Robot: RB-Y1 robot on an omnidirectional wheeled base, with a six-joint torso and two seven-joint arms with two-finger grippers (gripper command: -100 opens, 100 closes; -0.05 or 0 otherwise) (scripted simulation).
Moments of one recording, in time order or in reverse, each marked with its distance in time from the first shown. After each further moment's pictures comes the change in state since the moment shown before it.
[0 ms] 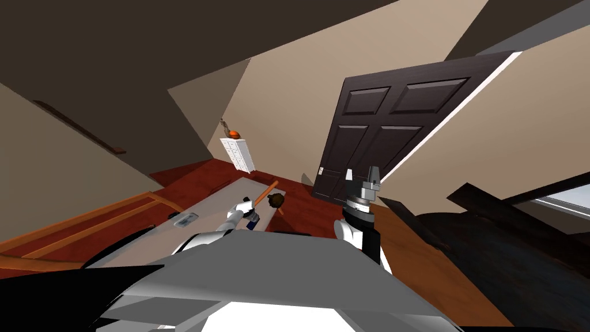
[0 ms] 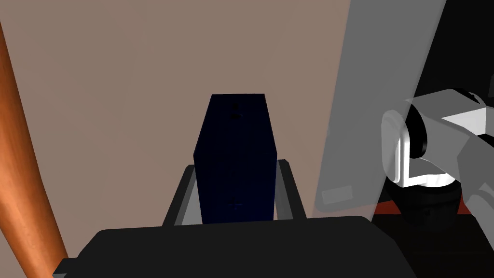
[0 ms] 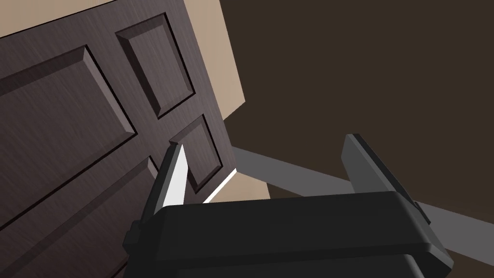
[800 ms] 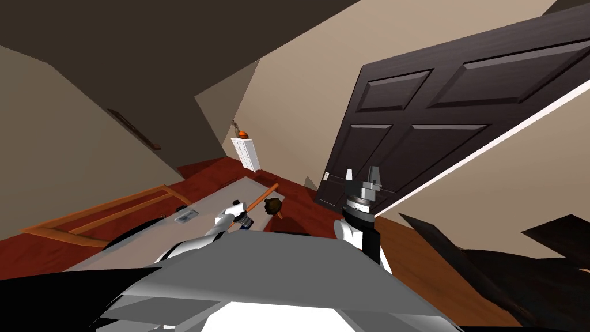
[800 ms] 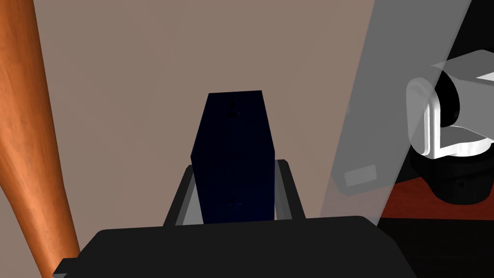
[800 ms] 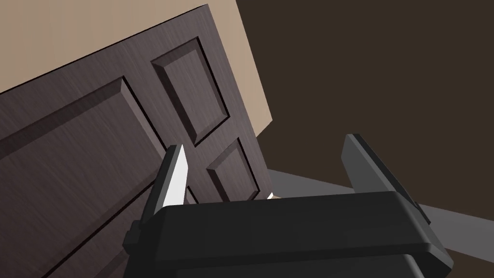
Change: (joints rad) left arm 0.050 0.060 0.109 0.008 0.040 0.012 -0.225; right arm 0.000 0.000 0.000 0.000 0.000 0.000 0.000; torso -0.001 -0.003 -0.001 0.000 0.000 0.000
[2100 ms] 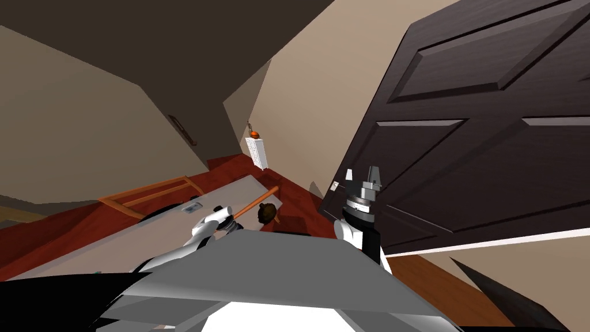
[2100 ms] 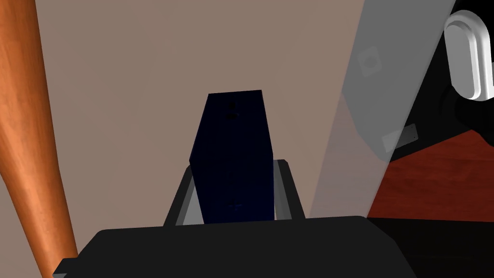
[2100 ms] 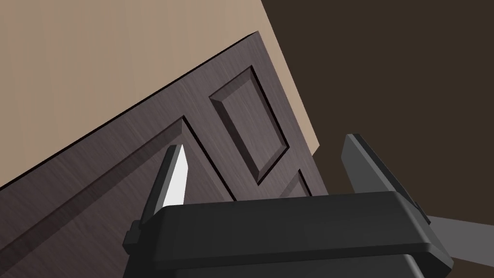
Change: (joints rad) left arm 0.079 0.084 0.157 -0.002 0.057 0.025 -0.363; right arm 0.000 0.000 0.000 0.000 0.000 0.000 0.000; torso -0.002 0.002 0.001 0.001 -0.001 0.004
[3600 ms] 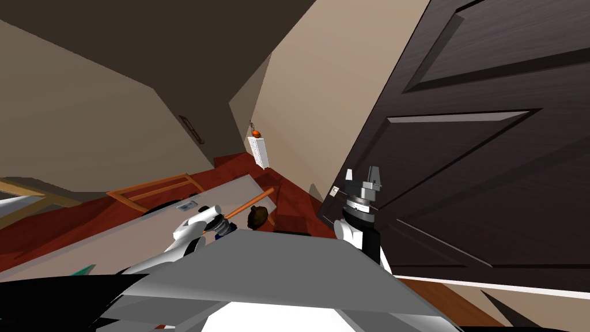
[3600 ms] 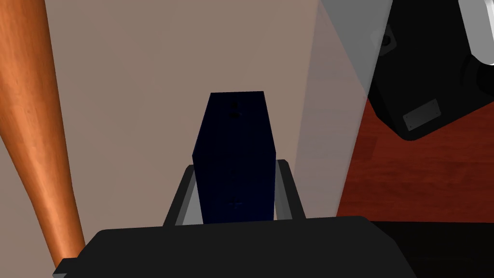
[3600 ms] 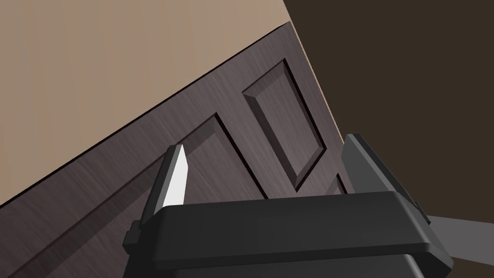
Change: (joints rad) left arm 0.026 0.071 0.105 -0.049 0.048 0.093 -0.210; right arm 0.000 0.000 0.000 0.000 0.000 0.000 0.000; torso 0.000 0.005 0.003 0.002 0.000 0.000
